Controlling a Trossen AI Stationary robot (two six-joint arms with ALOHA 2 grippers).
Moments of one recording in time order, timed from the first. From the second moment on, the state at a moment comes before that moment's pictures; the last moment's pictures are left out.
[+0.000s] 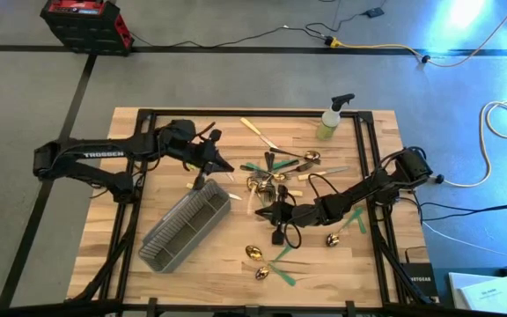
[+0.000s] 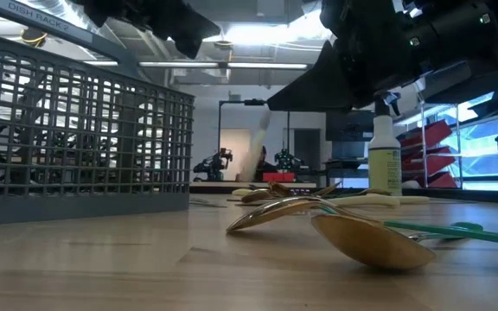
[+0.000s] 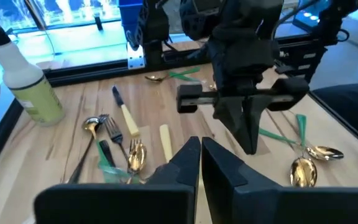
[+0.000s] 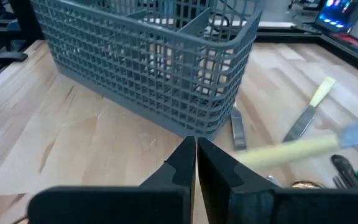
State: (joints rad) left arm 0.24 1.16 0.85 -0.08 0.38 0.24; right arm 0.36 1.74 0.69 0.68 0.44 0.14
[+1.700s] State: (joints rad) left arm 0.23 1.16 0.85 -0.09 0.38 0.28; right arm 0.42 2.18 1.38 -0.23 0.66 0.79
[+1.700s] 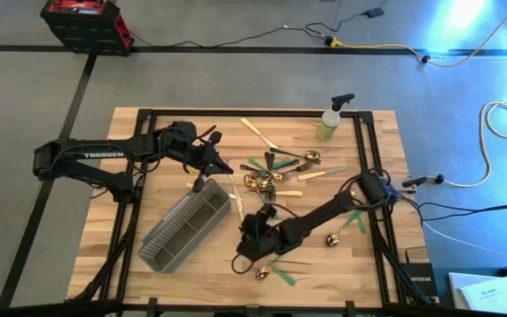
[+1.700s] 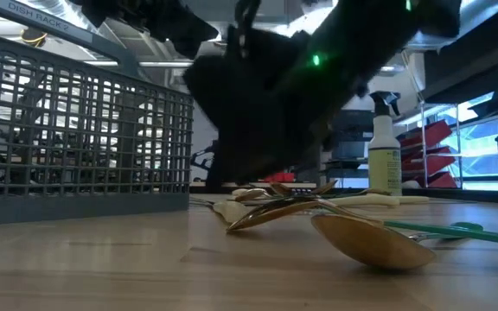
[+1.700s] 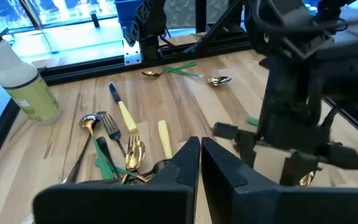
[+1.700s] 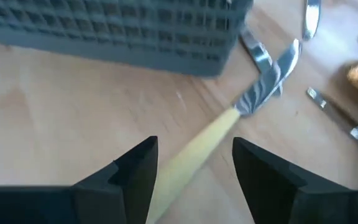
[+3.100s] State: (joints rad) left arm 0.23 1.16 0.85 -0.09 0.38 0.28; right arm 0.42 2.14 1.38 -0.48 0.64 0.74
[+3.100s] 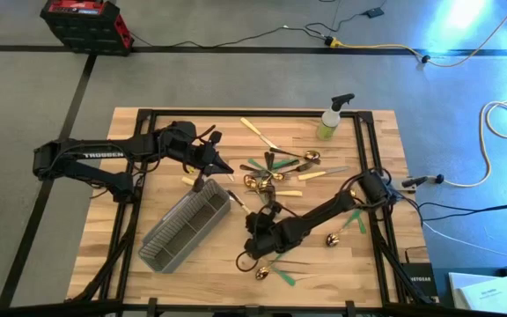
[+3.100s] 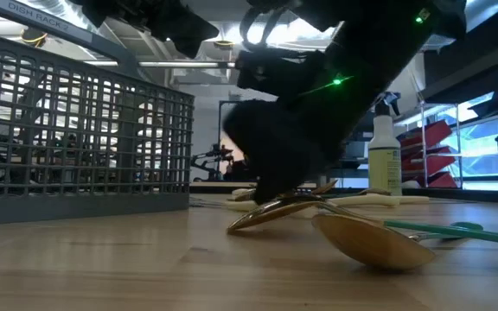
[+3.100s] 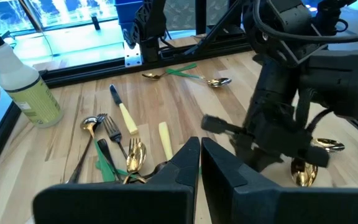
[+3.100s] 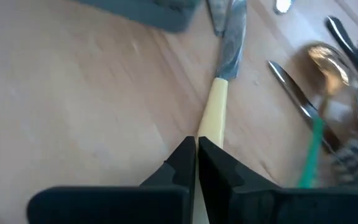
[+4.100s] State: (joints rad) left arm 0.23 1.16 0.85 -0.09 0.38 0.28; right arm 0.34 1.94 1.38 -0.56 0.31 0.78
